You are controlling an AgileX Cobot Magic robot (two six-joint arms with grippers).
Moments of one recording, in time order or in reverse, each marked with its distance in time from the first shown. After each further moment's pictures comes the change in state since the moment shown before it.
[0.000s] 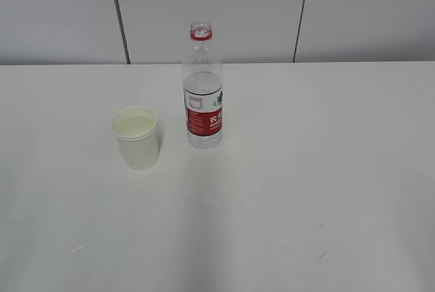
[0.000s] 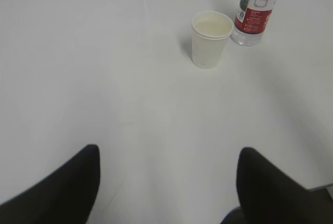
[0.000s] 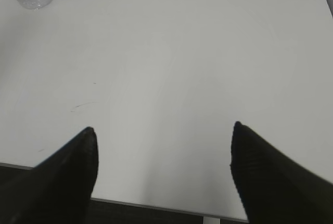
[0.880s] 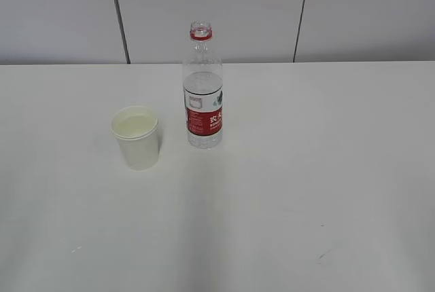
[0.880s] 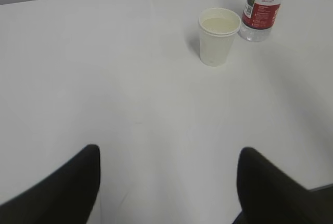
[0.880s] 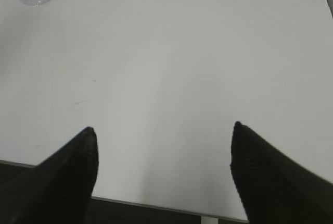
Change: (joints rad) left arm 0.000 0.000 0.000 0.024 0.000 0.030; right arm 0.000 0.000 0.000 0.003 0.004 -0.028
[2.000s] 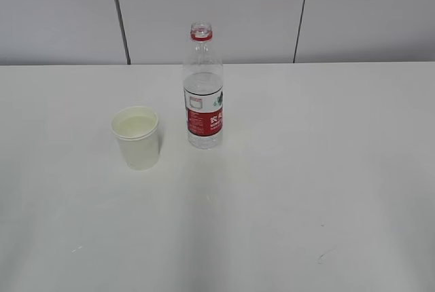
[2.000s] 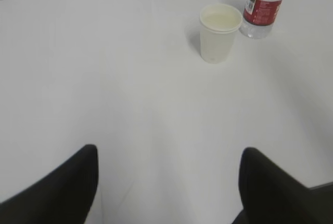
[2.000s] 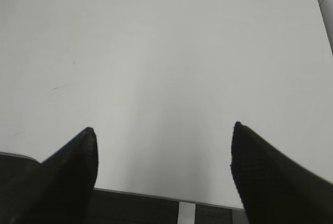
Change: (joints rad) left arm 0.000 0.023 0.000 0.003 -0.004 0.000; right arm -0.171 0.078 -0.002 0.076 0.004 -0.170
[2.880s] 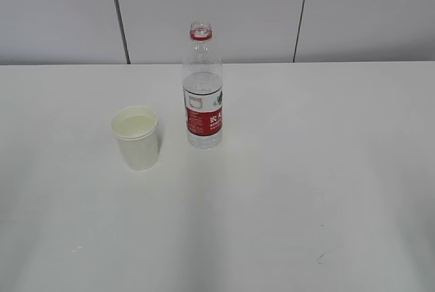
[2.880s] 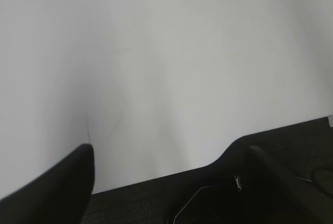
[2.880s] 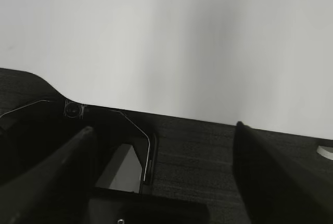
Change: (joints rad) left arm 0.000 0.326 -0.052 0.000 0.093 0.000; right arm -0.005 0.552 -0.011 -0.006 0.012 0.004
